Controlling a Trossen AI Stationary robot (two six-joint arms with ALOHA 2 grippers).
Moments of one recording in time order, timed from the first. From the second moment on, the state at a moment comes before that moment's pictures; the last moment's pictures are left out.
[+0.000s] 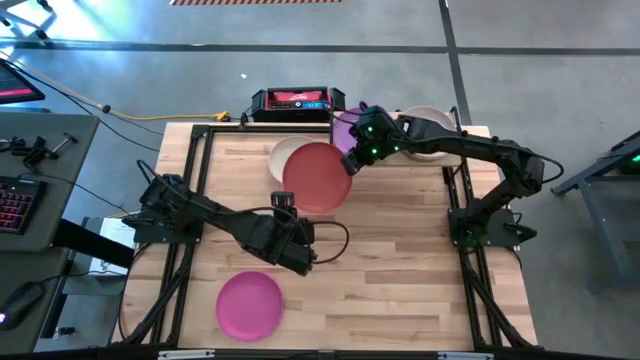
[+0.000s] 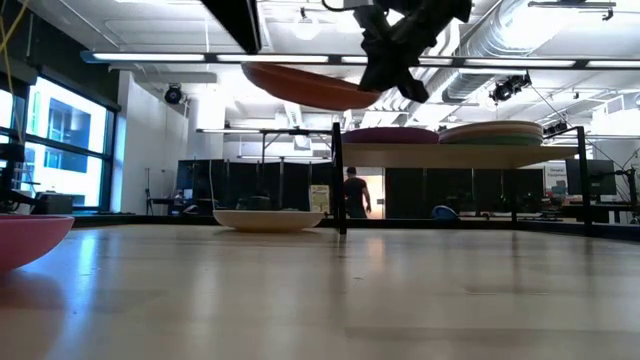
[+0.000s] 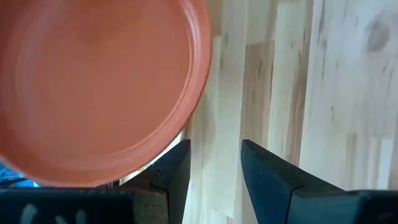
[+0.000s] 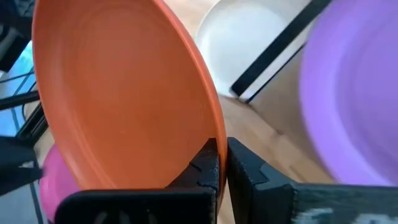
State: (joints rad) left arm -0.39 1.86 1.77 -1.41 -0.71 -0.34; right arm -0.37 1.55 1.38 -0.64 -0.20 0.55
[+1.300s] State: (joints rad) left arm -0.30 1.65 1.80 -1.57 -0.80 -0.43; right arm -0.89 1.54 1.65 -1.10 -0.37 0.39
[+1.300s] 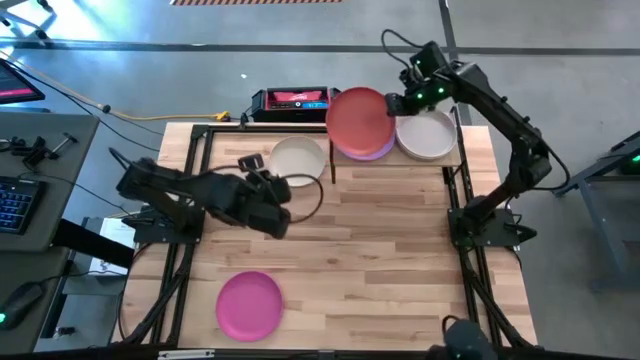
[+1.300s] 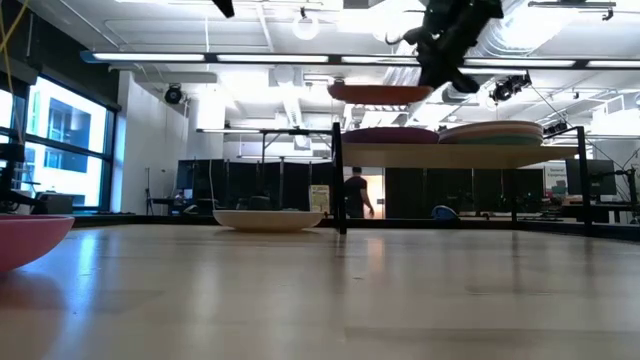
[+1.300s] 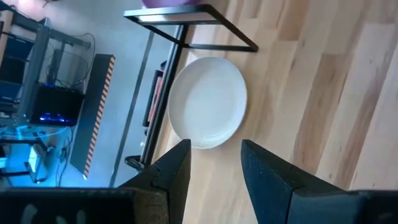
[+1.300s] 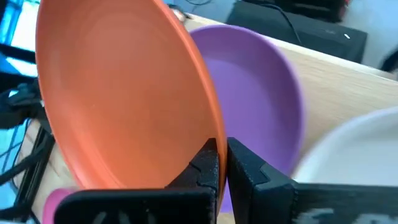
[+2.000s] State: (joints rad) left arm -0.15 1.41 1.80 -1.57 -0.80 -0.35; right arm -0.96 1.64 1.65 -1.11 -0.39 0.47
